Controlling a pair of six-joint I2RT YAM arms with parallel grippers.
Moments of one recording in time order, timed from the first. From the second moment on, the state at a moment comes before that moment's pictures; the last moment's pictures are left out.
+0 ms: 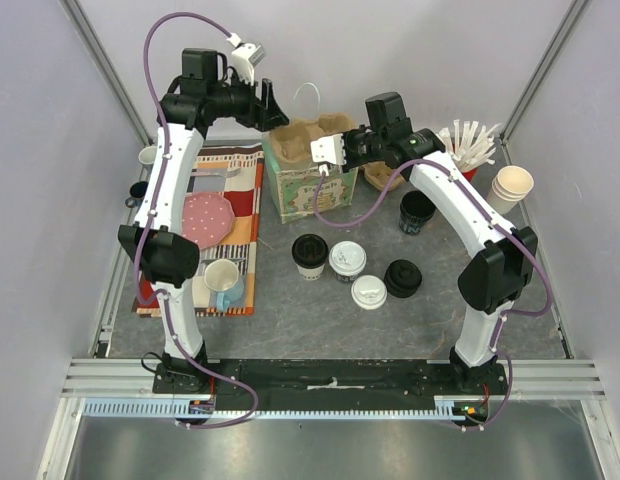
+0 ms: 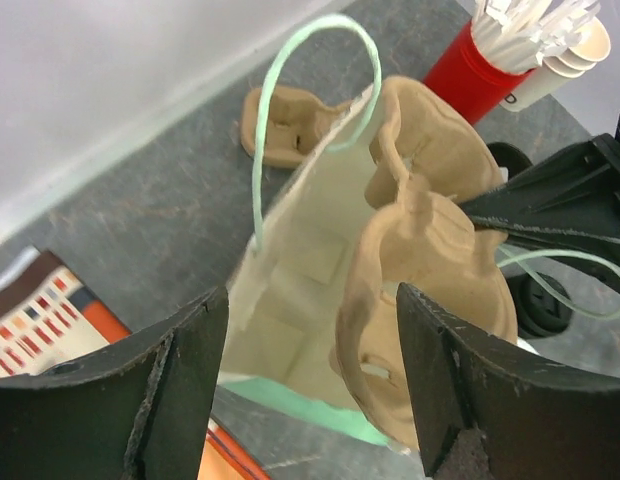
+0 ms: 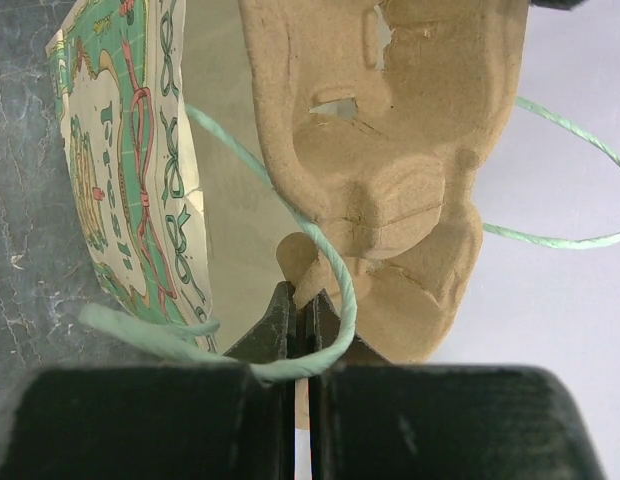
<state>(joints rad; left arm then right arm) -0.19 2.06 2.41 -0.84 0.65 0.11 0.47 1.85 1.90 -0.65 -0.46 -1.35</state>
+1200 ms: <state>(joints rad) -0.11 2.03 2.32 -0.81 0.82 -0.07 0.48 1.58 1.56 -0.25 -0.41 -1.17</state>
